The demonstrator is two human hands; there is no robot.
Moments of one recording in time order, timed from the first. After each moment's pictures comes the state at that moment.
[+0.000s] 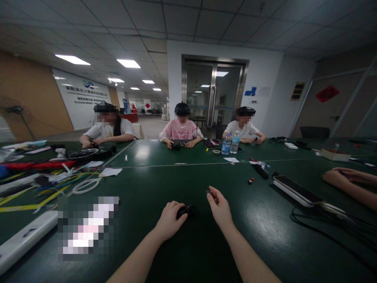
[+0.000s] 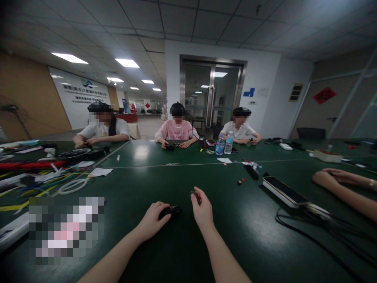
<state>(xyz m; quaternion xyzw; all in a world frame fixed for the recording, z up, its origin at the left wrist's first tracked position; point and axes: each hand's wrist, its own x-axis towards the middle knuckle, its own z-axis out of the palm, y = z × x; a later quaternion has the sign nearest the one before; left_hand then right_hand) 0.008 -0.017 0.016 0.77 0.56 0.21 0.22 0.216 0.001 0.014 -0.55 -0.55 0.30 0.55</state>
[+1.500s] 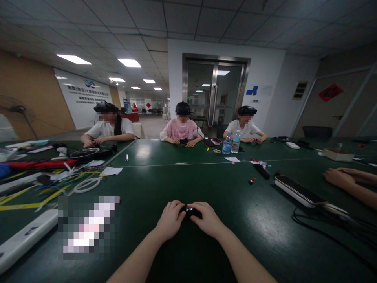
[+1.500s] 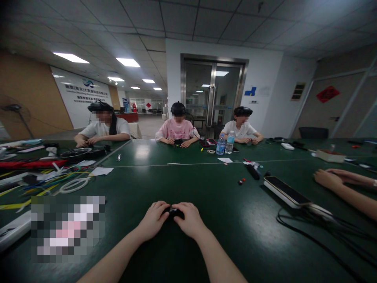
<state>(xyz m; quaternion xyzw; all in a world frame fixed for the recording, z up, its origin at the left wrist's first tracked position) 0.010 -0.016 0.013 0.78 0.57 0.19 0.19 0.194 -0.016 0.016 -0.50 -0.75 0.30 0.31</state>
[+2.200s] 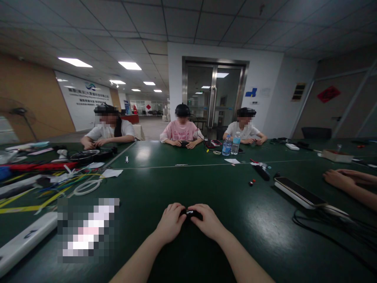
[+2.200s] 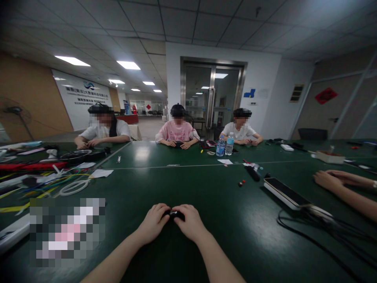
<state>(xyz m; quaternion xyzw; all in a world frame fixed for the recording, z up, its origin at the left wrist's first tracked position) 0.010 -0.016 0.010 0.79 0.56 0.19 0.18 0.192 -0.014 0.019 -0.50 -0.78 0.27 0.27</state>
